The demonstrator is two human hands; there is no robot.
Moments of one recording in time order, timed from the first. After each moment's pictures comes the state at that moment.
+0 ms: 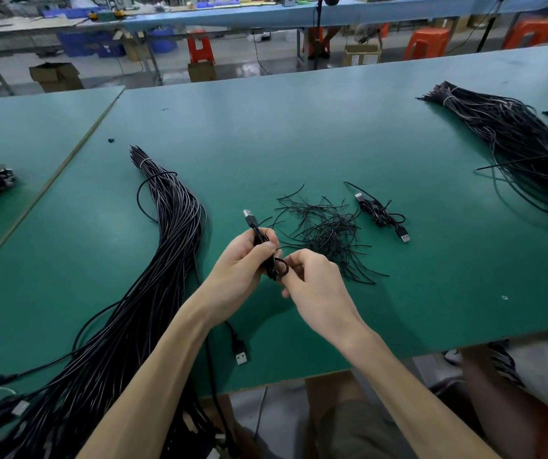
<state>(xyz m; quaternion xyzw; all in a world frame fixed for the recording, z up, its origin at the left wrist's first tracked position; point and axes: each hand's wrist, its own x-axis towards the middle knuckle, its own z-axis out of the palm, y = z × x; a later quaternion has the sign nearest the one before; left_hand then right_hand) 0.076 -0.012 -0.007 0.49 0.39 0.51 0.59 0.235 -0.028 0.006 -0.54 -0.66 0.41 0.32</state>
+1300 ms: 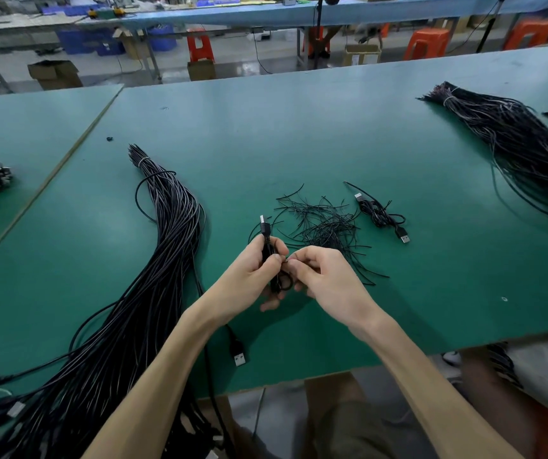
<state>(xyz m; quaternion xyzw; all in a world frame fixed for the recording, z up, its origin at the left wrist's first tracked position) 0.086 -0.022 0.001 0.57 0.45 0.42 0.54 0.256 -0.005 -0.001 -0.47 -0.65 0.50 0.33</state>
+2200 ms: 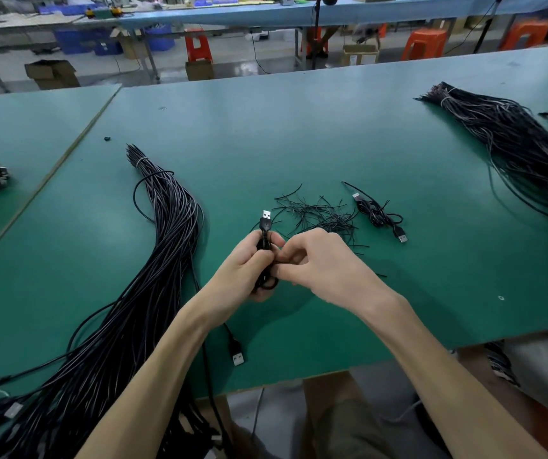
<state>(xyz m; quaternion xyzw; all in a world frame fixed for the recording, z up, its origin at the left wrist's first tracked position) 0.082 -0.020 0.001 0.54 0.44 0.45 0.55 0.254 0.002 0.038 -0.47 -0.75 0.39 0.23</state>
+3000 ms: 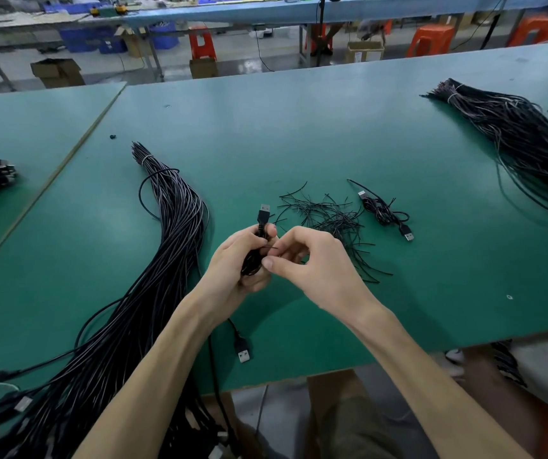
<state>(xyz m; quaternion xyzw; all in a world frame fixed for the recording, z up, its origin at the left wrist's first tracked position) 0.074 -0.021 0.007 0.42 0.38 0.52 0.64 0.239 -0.015 0.029 -0.44 -0.70 0.43 0.36</state>
